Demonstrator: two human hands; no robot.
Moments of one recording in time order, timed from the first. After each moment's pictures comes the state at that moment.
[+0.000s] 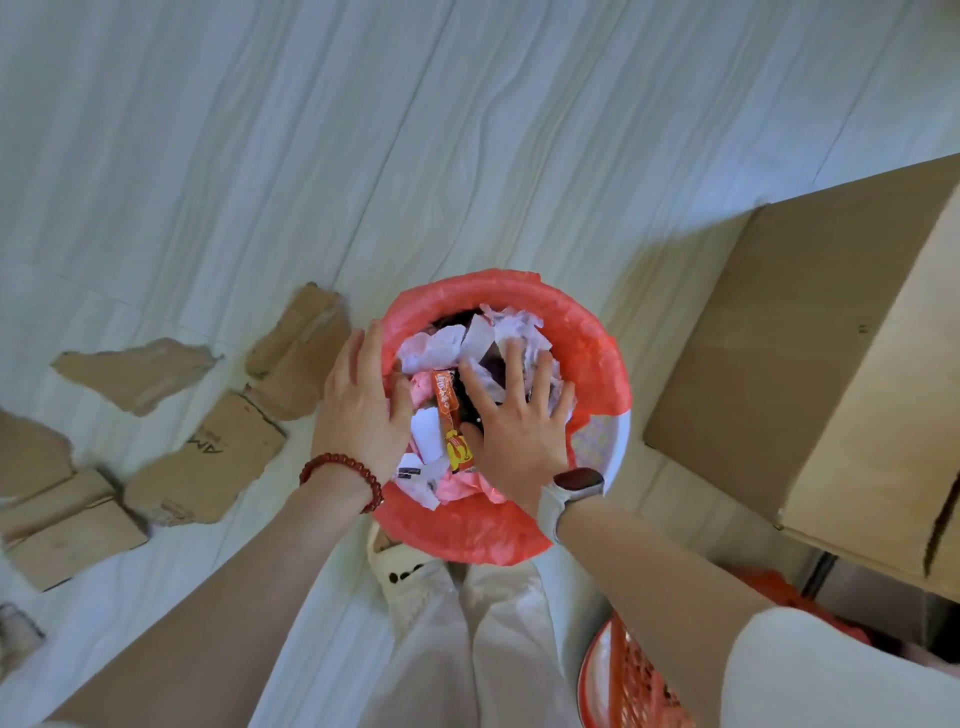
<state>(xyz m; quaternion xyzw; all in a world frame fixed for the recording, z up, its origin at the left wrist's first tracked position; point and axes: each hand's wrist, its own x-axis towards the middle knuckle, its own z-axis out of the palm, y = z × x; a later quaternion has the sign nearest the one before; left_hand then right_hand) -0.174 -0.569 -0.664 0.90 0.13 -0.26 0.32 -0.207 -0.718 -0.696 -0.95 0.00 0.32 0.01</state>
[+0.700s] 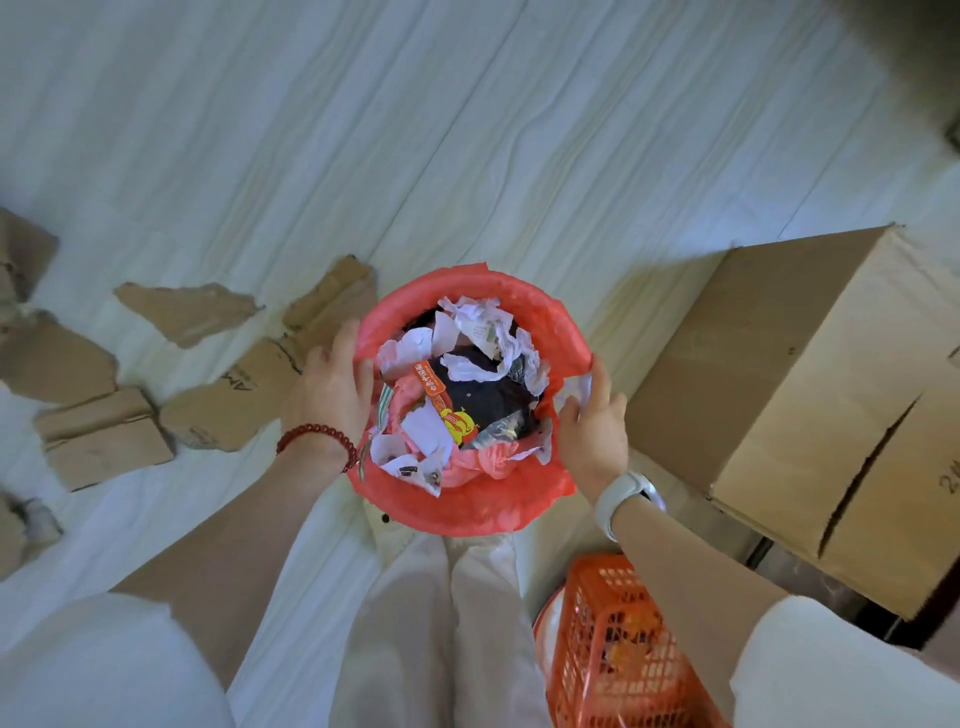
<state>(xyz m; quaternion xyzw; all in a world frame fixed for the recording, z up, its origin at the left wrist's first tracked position) -0.209 -0.519 -0.617 0.92 0.17 -0.23 0.25 -0.215 -0.758 -0.596 -0.88 0.28 0.30 0.24</state>
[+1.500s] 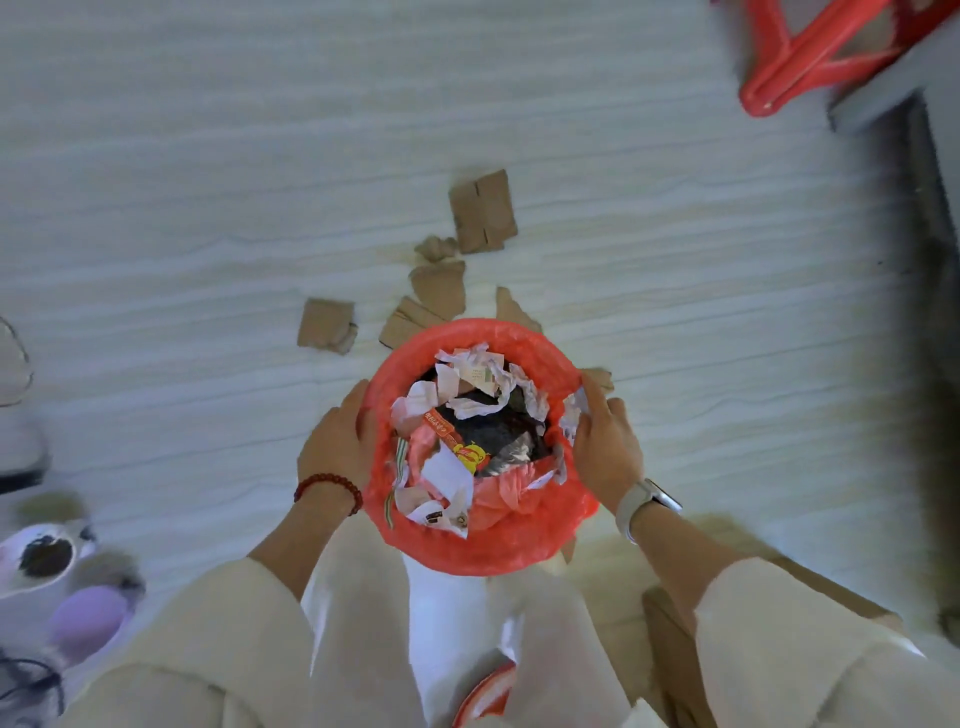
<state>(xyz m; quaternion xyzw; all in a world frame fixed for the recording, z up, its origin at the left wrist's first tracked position) -0.523 -0.265 -0.368 0.73 0.58 -0.11 0.35 -0.305 -0.424 -0.353 -0.91 -0.25 0.32 0.09</state>
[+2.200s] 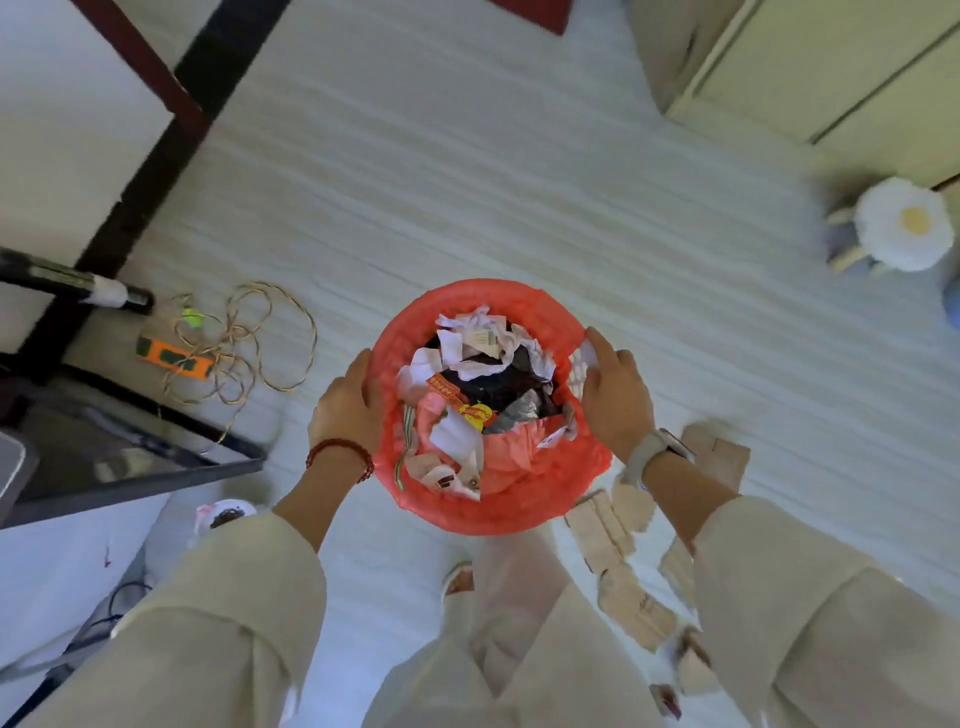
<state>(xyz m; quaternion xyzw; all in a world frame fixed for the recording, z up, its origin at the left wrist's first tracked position) -0.815 0.133 -0.276 0.54 0.78 0.08 0.31 -0.543 0.138 -0.257 -0.78 -0.56 0.29 0.07</state>
